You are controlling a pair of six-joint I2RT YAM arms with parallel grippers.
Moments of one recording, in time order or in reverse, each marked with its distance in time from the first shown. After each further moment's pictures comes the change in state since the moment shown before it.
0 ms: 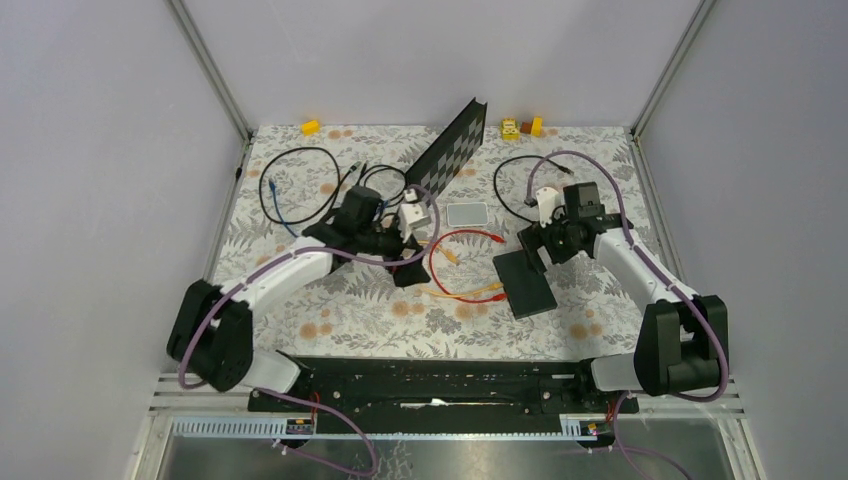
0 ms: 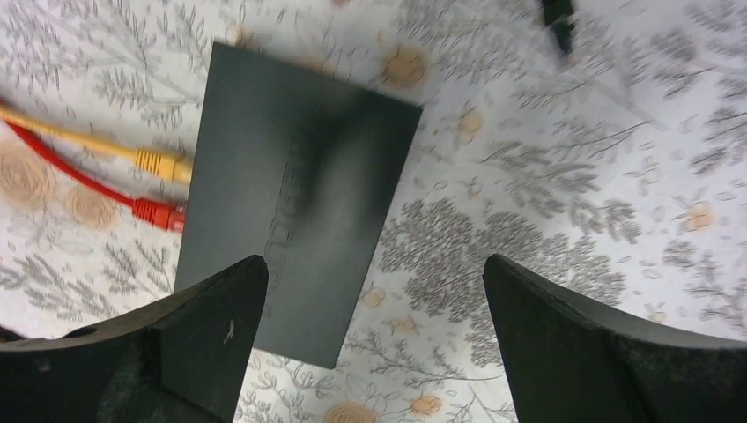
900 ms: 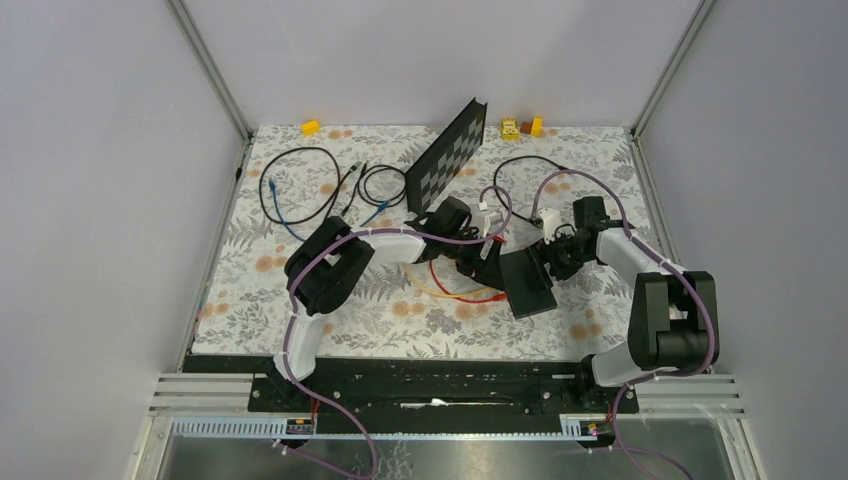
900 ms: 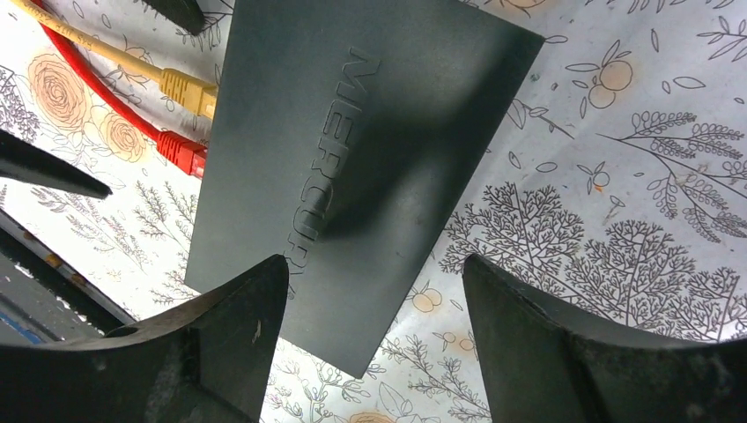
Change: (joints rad) left arm -0.279 0.710 0.402 0.290 0.012 -0.669; right arm -0.108 0.103 -0.102 -0.035 -0.243 -0.130
